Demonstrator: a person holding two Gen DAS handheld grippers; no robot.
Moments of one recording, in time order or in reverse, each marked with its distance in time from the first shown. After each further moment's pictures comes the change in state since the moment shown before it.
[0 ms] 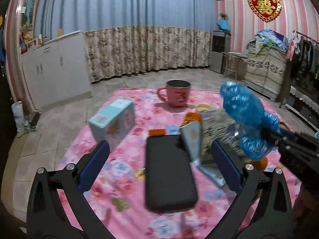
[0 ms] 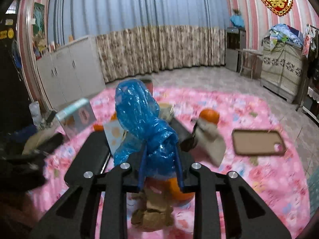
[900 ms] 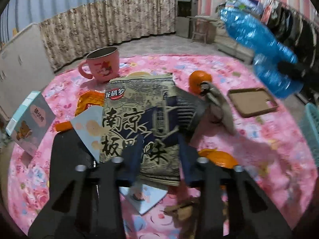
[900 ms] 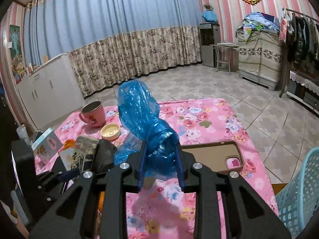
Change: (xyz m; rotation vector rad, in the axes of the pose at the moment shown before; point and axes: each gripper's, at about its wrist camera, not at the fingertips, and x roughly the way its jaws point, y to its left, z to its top) left arm 0.079 -0.118 -0.007 0.143 0.230 -0.215; right arm -0.002 -0.109 0.029 0.145 -0.001 -0.090
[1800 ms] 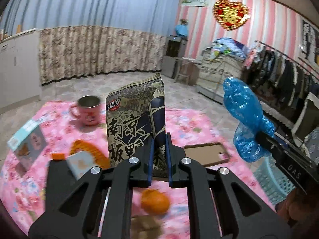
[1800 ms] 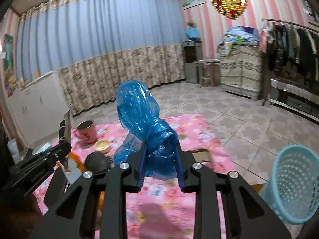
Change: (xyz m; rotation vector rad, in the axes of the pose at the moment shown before) left arm -0.077 -0.030 0.042 -0.110 -0.277 -0.163; right arm -0.076 -0.032 -0.001 0.057 -0.149 -0.150
